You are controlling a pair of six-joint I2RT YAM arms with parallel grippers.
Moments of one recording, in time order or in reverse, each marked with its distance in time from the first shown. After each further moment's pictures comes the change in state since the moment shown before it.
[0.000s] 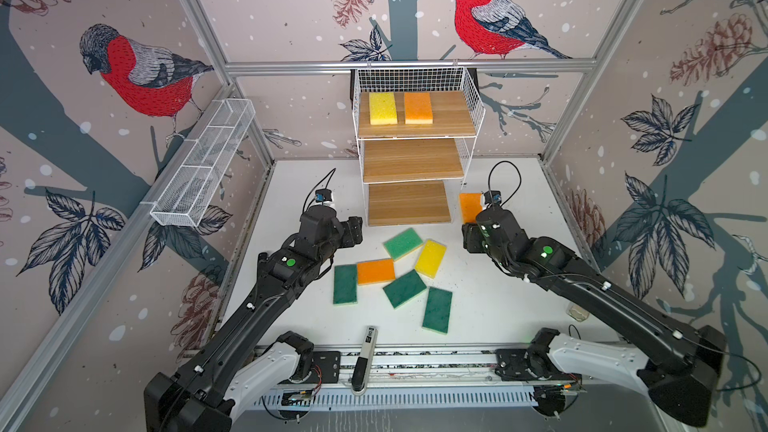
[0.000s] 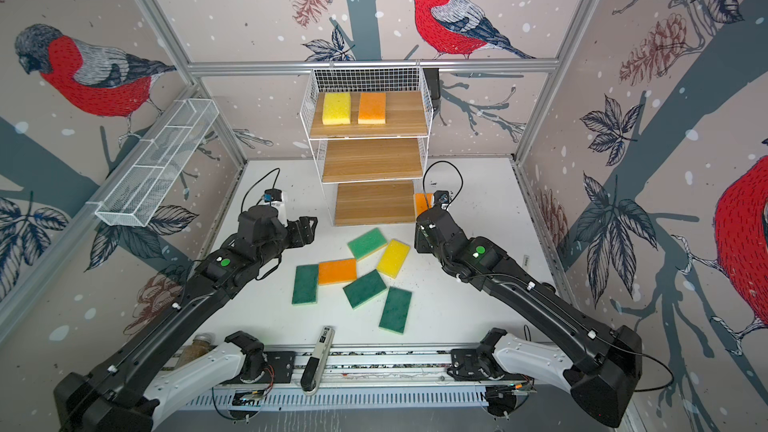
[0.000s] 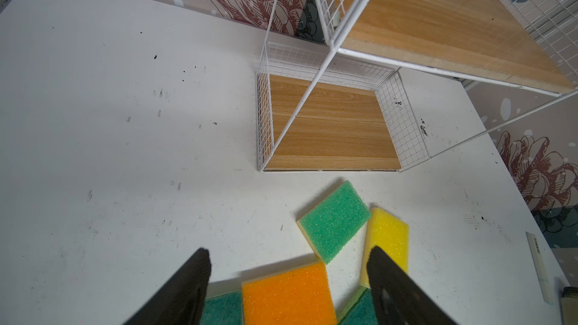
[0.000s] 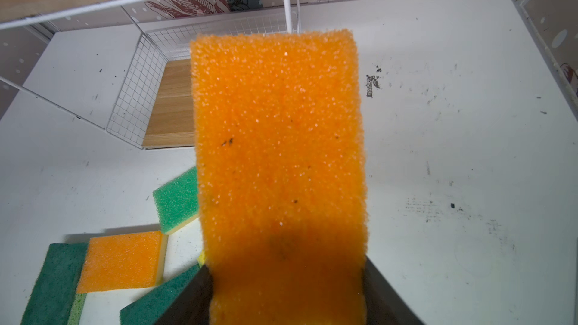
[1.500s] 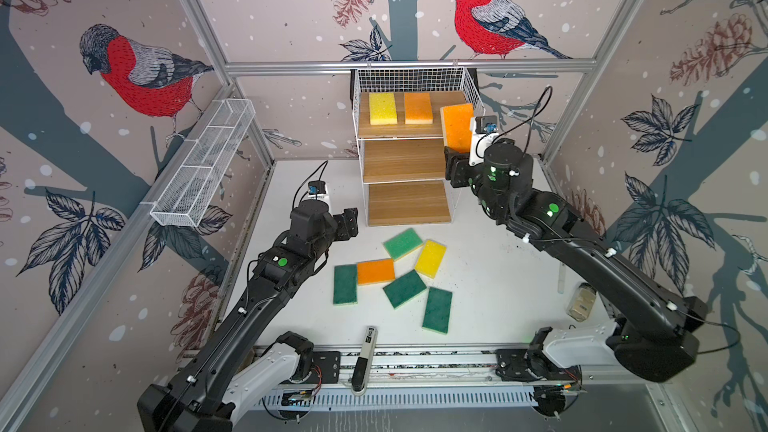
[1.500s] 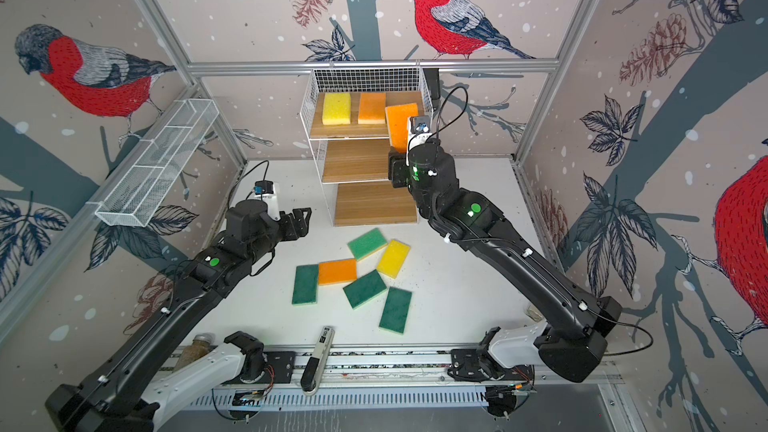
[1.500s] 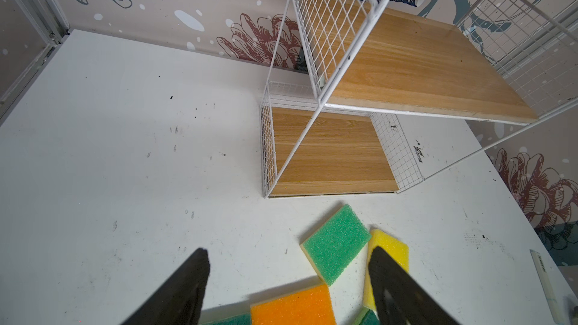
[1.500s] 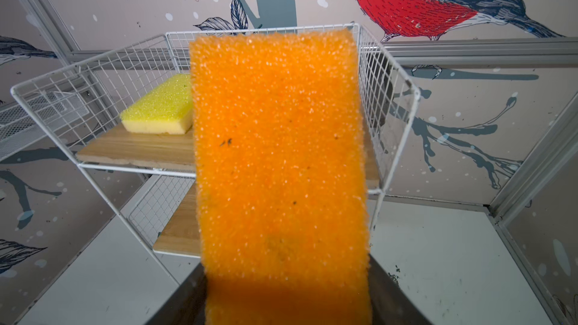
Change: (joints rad) left arm 0.027 -0.022 0.071 -0.014 -0.017 0.060; right arm 0.037 0.281 0.610 0.231 0.131 -0.382
